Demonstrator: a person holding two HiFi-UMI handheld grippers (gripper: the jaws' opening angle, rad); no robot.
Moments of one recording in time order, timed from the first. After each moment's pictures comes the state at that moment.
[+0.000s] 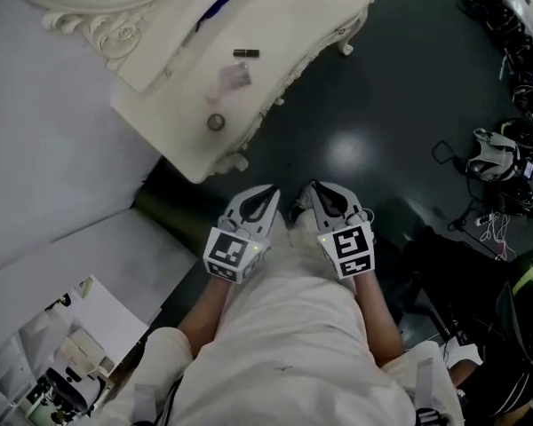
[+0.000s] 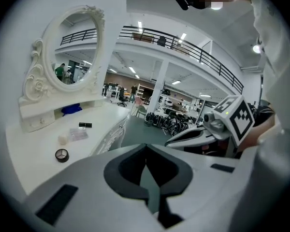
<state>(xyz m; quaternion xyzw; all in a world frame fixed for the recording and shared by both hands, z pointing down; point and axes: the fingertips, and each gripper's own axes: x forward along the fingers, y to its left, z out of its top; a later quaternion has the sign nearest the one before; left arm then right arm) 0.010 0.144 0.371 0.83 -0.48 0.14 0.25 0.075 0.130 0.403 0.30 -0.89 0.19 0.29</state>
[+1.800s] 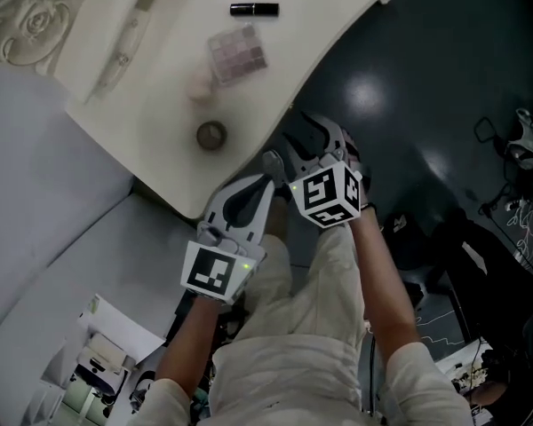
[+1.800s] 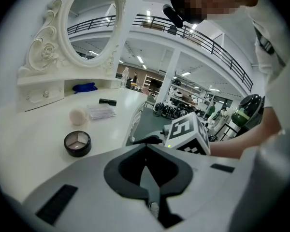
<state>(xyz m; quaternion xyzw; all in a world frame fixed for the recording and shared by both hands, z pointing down) -0.096 0.059 0.530 0.80 -0.50 0.17 0.30 -0.088 -0.003 0.647 0.22 -0.90 0.10 0.36</state>
